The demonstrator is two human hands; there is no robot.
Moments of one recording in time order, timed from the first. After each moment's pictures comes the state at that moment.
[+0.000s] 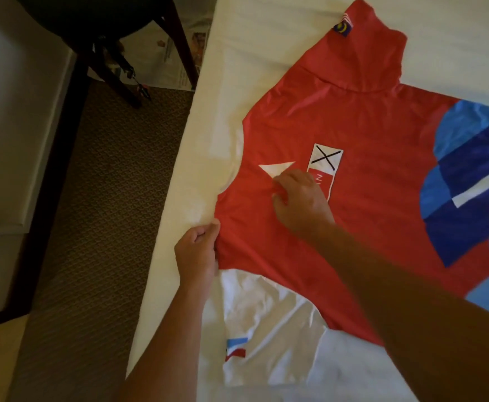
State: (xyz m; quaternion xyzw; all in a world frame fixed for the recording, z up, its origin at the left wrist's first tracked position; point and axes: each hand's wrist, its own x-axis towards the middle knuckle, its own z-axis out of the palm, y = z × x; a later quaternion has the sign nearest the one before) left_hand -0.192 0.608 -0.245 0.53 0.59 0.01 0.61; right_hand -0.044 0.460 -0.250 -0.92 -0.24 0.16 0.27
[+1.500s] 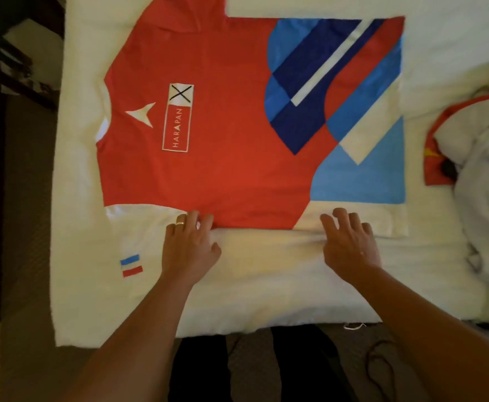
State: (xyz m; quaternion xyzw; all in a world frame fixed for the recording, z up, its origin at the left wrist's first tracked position) left_hand -0.290 0.380 -0.219 0.98 0.03 -0.18 0.02; right_hand -0.245 0.062 -0.227 -0.97 -0.13 0.21 -0.07
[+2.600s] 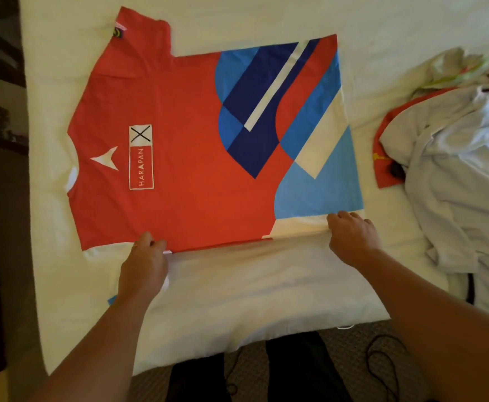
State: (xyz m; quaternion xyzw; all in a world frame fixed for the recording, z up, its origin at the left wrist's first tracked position) left_hand -0.252 0.391 -0.189 0.97 0.09 -0.23 0.04; right_hand -0.195 -0.017 -0.208 -0.96 -0.03 0.27 -0.01
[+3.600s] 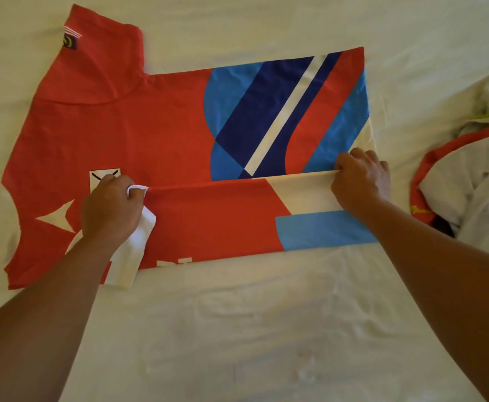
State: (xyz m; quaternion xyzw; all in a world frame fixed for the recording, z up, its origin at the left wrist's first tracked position) left_hand 0.003 0.414 -0.246 0.98 0.16 -0.11 0.09; right_hand 0.037 0.006 -0.262 -0.99 0.08 0.13 0.04
